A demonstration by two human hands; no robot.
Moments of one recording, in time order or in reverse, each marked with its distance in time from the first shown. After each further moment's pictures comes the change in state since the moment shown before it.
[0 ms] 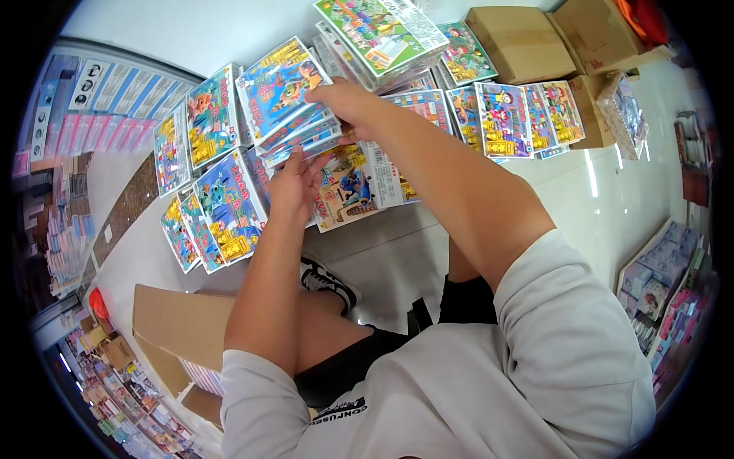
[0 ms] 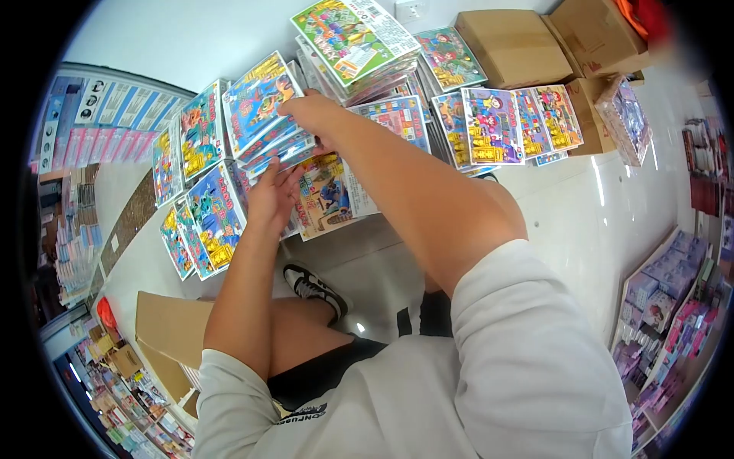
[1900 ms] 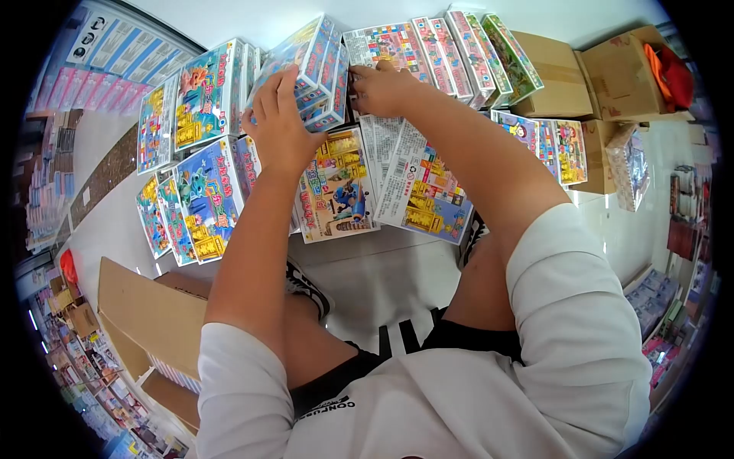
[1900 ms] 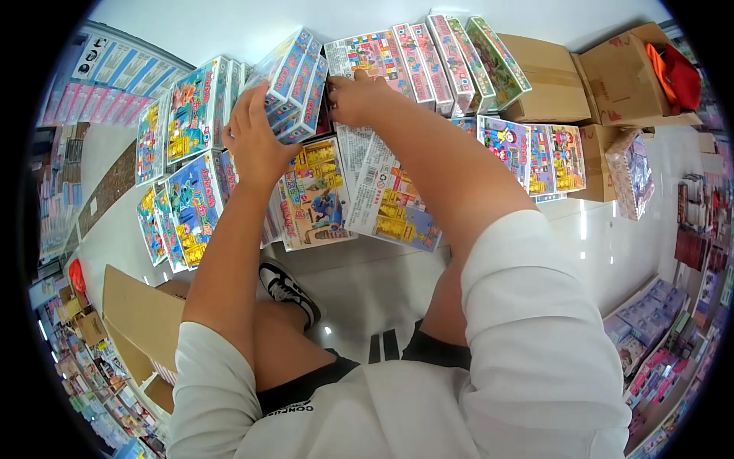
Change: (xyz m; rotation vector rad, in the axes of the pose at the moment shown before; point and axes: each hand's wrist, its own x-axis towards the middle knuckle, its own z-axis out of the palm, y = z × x) left_hand 0.053 0.031 0.037 1.513 0.330 1.180; right_hand 0.113 0.020 -0.085 -1.832 0.036 -0.546
